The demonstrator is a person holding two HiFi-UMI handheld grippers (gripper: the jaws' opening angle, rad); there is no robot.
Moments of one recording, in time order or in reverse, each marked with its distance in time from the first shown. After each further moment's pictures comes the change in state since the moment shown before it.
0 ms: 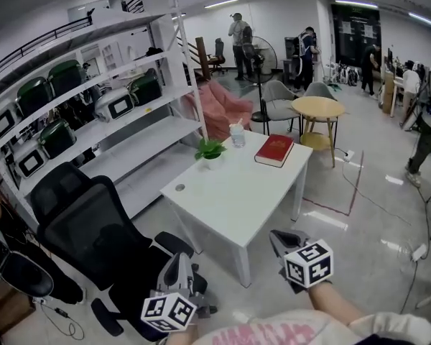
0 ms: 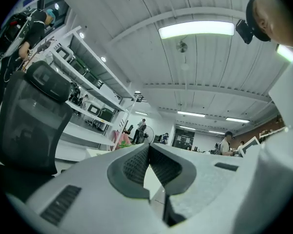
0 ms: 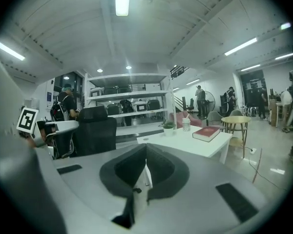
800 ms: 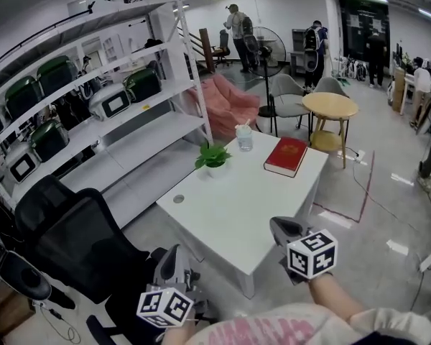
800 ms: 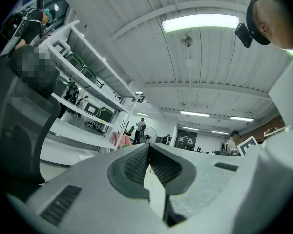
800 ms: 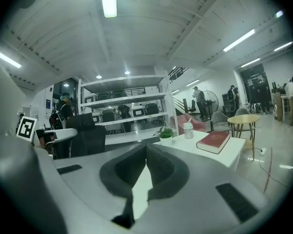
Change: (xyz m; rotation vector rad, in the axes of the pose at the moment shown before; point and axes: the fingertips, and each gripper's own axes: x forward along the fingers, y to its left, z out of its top) left arm 0.144 0.046 -0.006 0.006 -0.012 0.019; right arm 0.133 -0.087 0.048 0.048 -0.059 0.039
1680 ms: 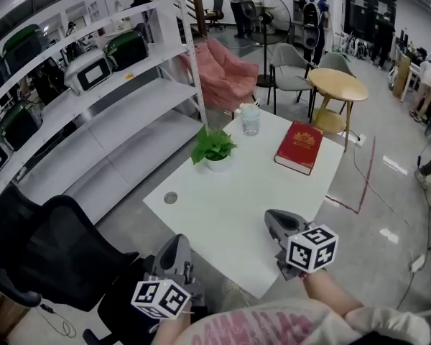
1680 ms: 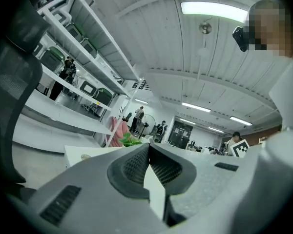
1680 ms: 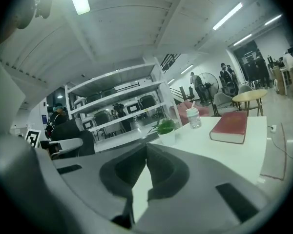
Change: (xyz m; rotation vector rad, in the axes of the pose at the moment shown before) left arm 0.151 0.091 -0.043 -0.094 0.156 -0.057; right arm 0.169 -0.051 -0.019 0.179 0.058 0.032
